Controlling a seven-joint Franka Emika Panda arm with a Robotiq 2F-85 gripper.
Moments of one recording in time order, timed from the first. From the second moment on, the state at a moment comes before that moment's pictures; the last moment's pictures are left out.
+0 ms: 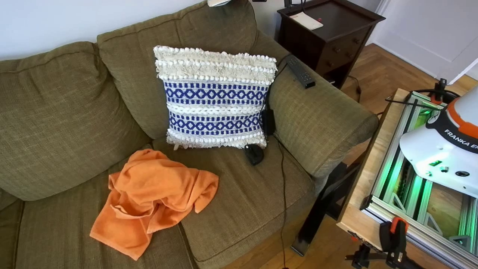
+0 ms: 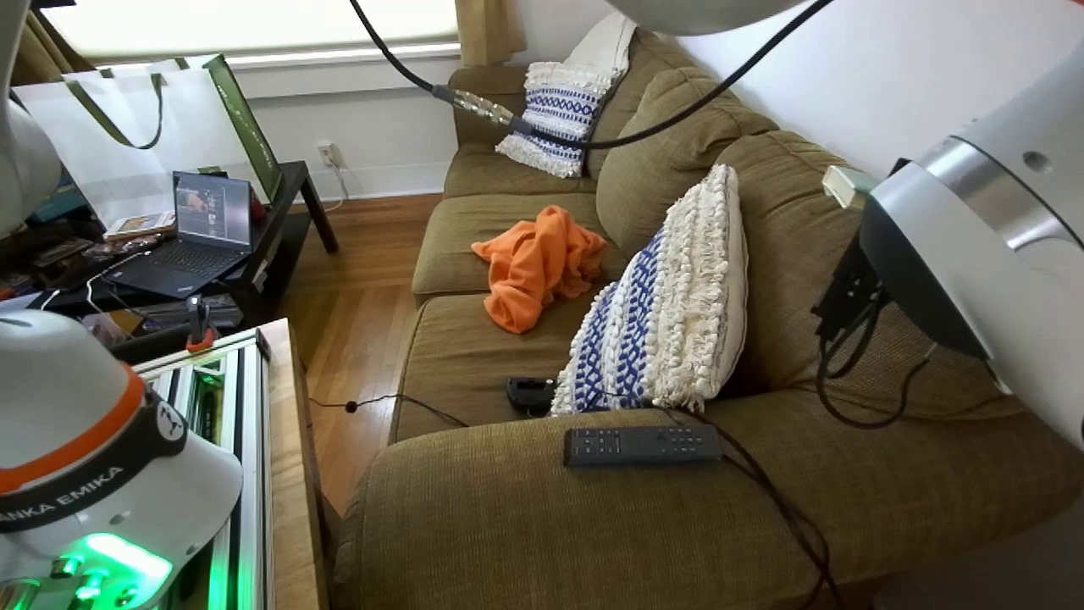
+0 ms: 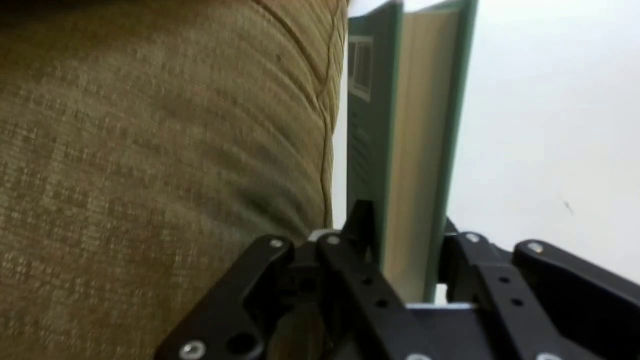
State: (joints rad) arm -0.40 0.81 -0.10 -1.45 1.69 2.02 -0.51
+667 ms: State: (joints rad) arm -0.43 0.84 -0.17 -1.46 2.13 2.31 -0.59
